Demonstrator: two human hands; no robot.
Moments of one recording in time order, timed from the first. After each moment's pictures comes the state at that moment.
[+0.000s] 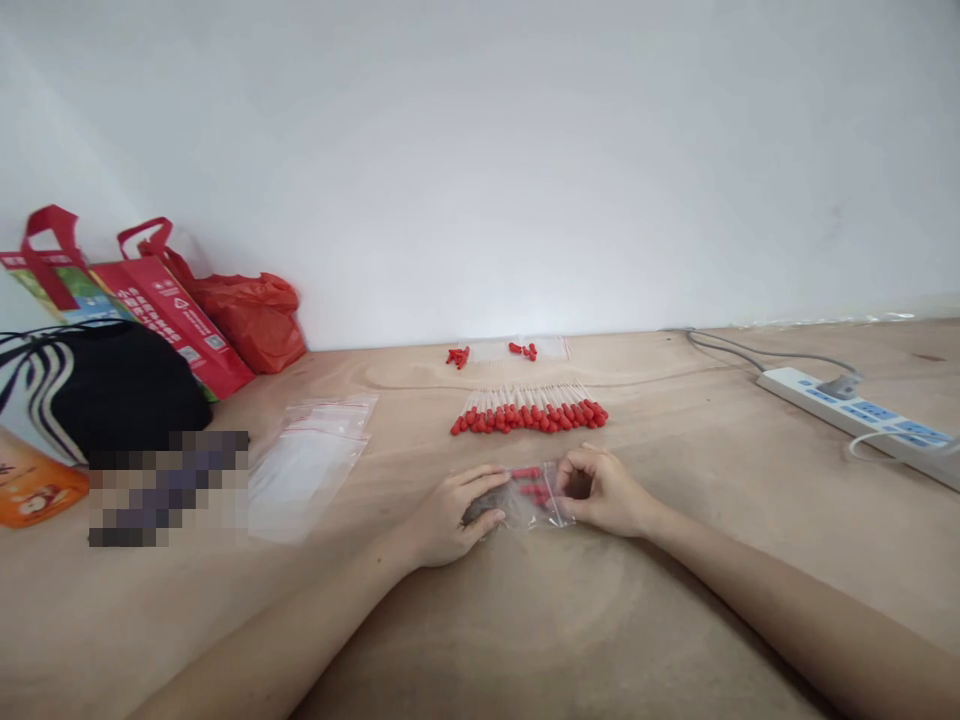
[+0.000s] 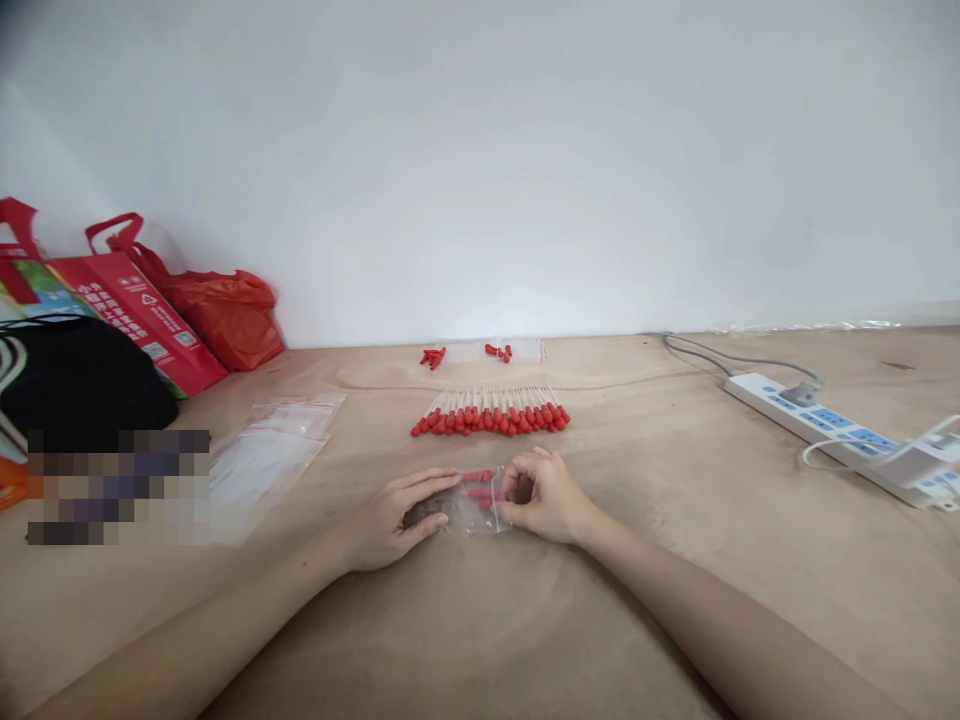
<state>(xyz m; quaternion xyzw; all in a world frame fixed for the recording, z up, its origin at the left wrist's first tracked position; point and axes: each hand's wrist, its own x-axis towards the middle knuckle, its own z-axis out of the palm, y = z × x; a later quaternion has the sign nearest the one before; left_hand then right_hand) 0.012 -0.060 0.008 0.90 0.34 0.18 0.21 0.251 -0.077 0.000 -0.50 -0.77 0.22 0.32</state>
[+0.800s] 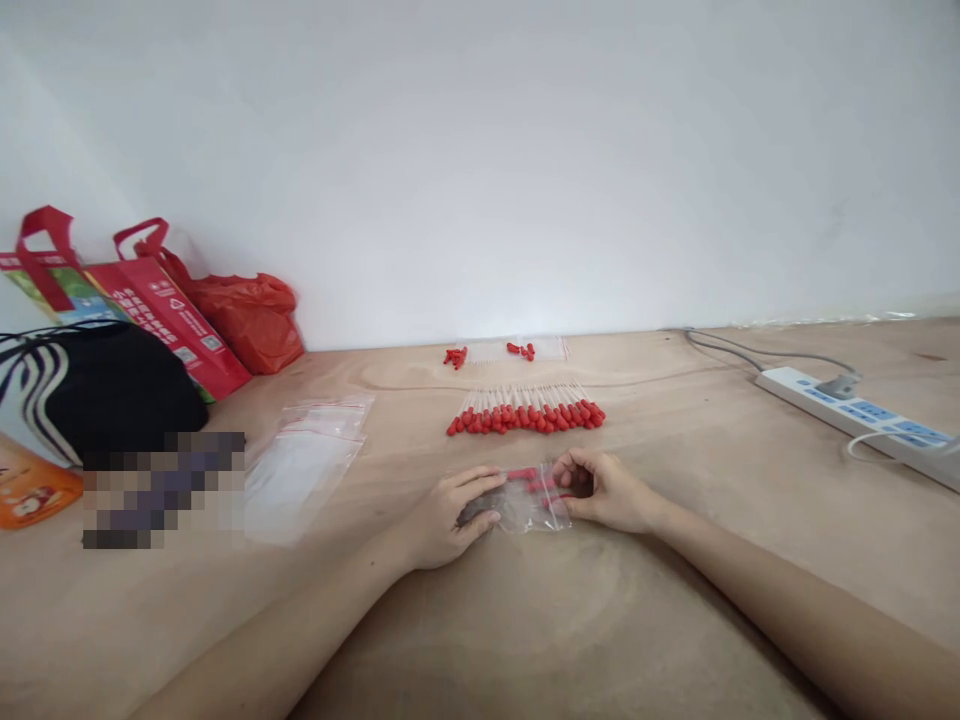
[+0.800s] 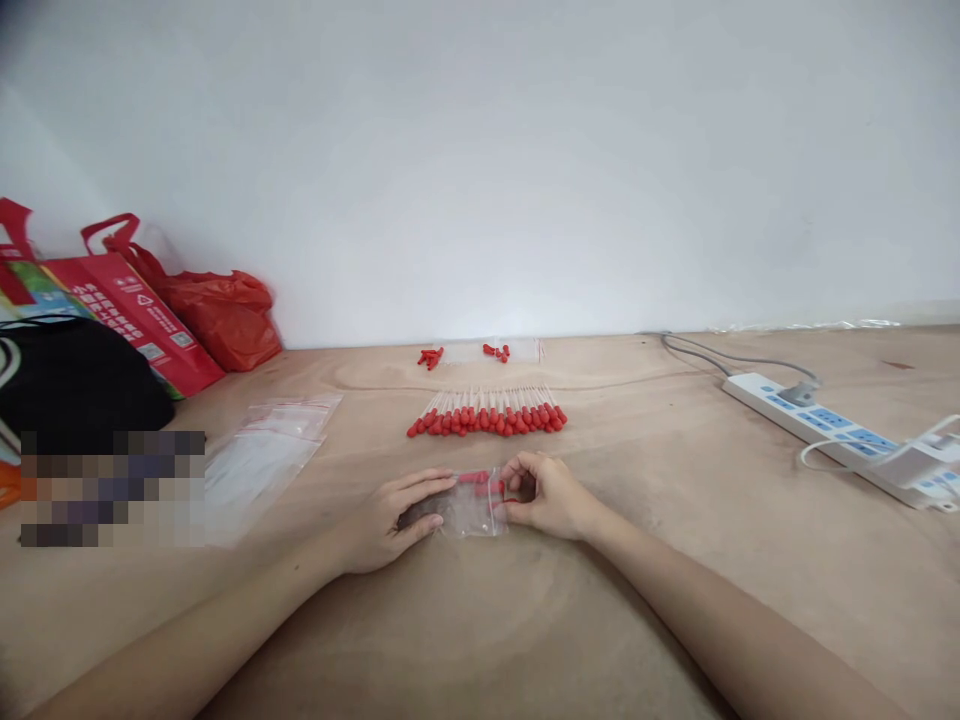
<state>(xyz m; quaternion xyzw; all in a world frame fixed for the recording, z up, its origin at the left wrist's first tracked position) 0.012 -0.060 0.007 0.90 0.34 0.17 0.20 0.262 -0.073 -0.005 -0.49 -0.73 0.36 0.32</state>
